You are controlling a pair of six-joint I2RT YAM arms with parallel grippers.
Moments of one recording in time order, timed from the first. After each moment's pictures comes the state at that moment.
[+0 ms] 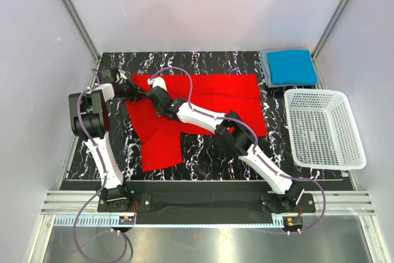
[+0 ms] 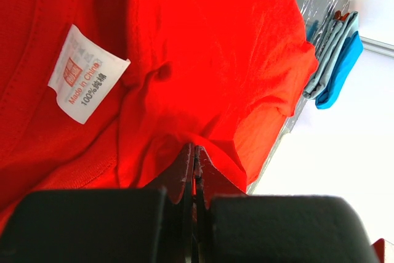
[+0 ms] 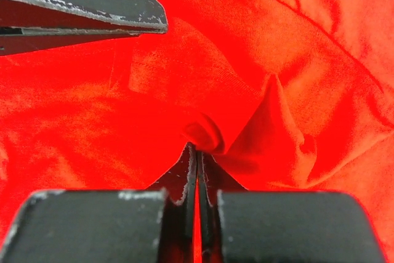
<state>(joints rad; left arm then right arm) 0.19 2.13 1.40 -0.25 0.76 -0.74 0.95 2.64 2.29 -0.35 0.35 0.36</state>
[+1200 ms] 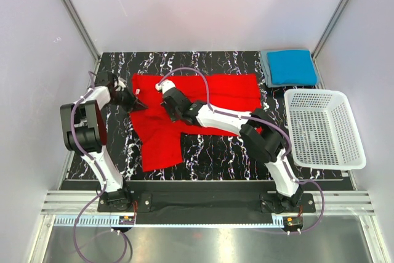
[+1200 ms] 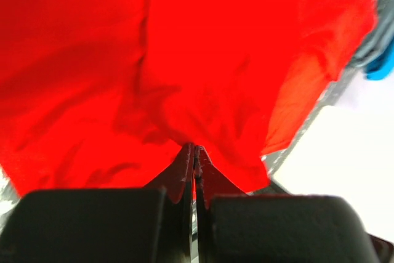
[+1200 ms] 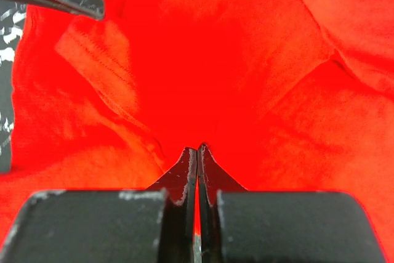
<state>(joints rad) 0.19 1.89 1.26 -0.54 0.66 -0.58 0.95 2.17 1.68 -0.19 0.24 0.18</state>
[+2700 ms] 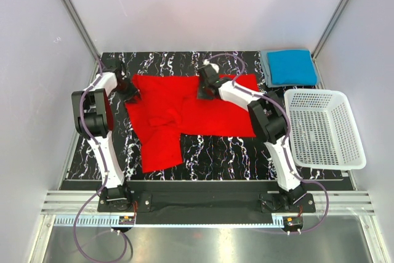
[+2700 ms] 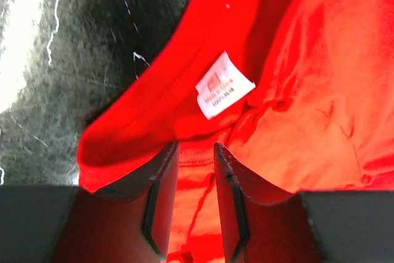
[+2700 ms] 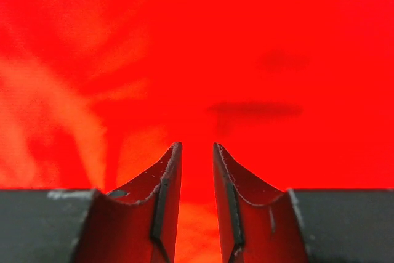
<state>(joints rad) 0.13 2.15 1.61 -0.65 0.20 -0.52 0.63 2.30 1.80 -0.34 0.12 0.58</state>
